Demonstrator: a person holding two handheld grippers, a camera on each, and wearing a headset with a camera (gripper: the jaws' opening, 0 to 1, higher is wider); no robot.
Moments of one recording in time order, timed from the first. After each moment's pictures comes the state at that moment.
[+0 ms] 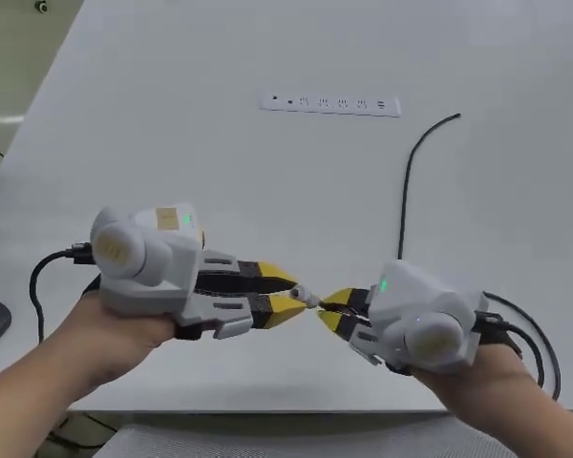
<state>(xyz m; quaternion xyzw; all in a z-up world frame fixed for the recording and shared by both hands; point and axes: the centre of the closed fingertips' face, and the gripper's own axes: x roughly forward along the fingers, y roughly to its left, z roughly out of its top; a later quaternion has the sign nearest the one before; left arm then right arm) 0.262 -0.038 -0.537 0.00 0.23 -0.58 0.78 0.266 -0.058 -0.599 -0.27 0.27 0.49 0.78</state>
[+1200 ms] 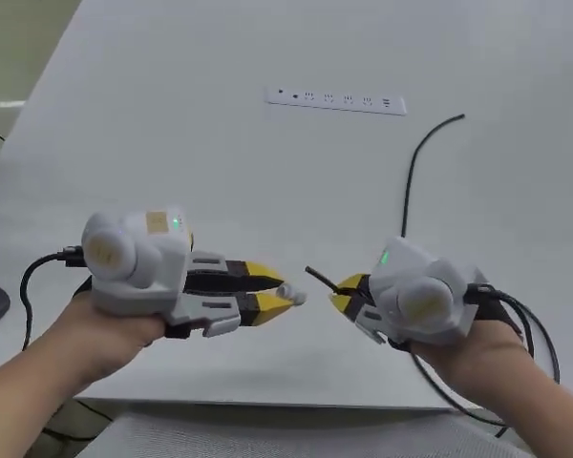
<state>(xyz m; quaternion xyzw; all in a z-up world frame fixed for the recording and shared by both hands) 0.259 -0.022 -0.560 -0.01 0.22 -0.56 0.80 0.291 -0.064 -0.608 -0.28 0.32 0.46 0.78</state>
